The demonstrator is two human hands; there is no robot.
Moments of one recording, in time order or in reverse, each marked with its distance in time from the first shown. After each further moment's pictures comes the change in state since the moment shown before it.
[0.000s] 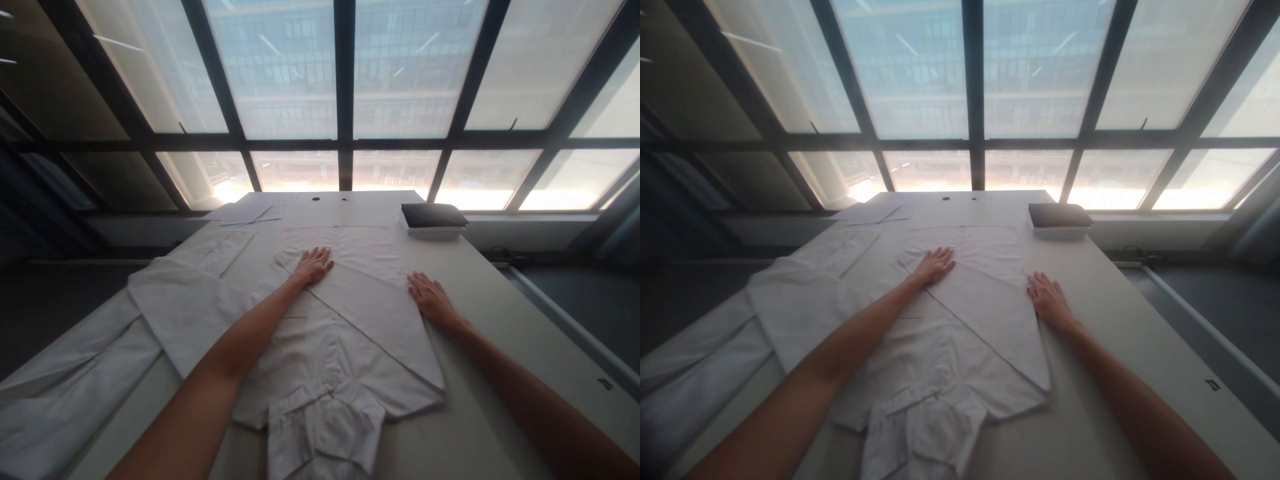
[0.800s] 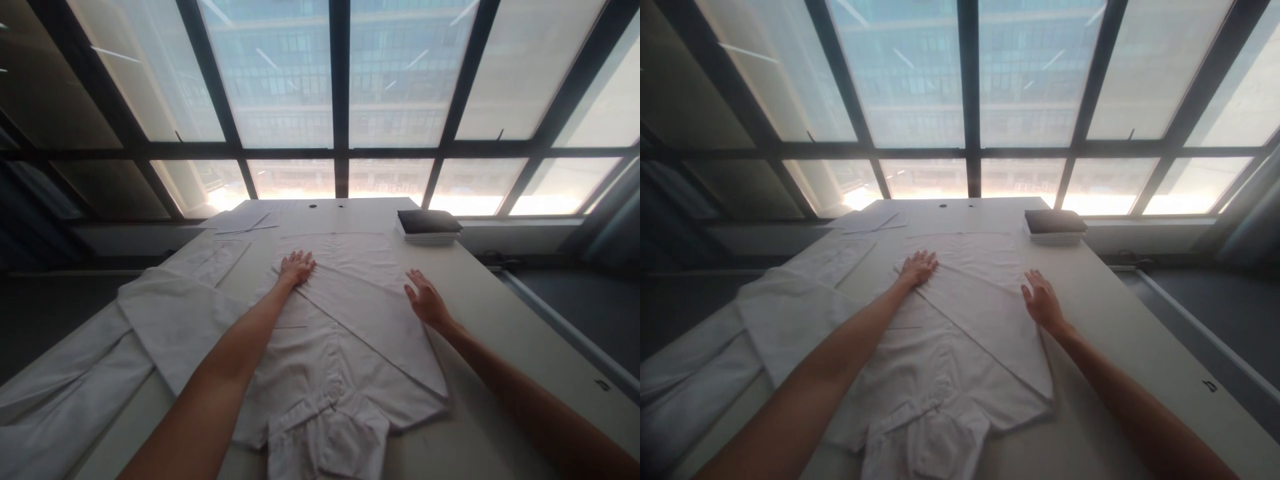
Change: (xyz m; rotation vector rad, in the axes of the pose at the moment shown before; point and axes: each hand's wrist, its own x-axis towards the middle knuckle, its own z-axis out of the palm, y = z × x) left_hand 0.011 -0.052 0.003 -0.006 0.031 -0.262; right_hand 0.006 -0.034 -0.014 0.163 0.211 0.005
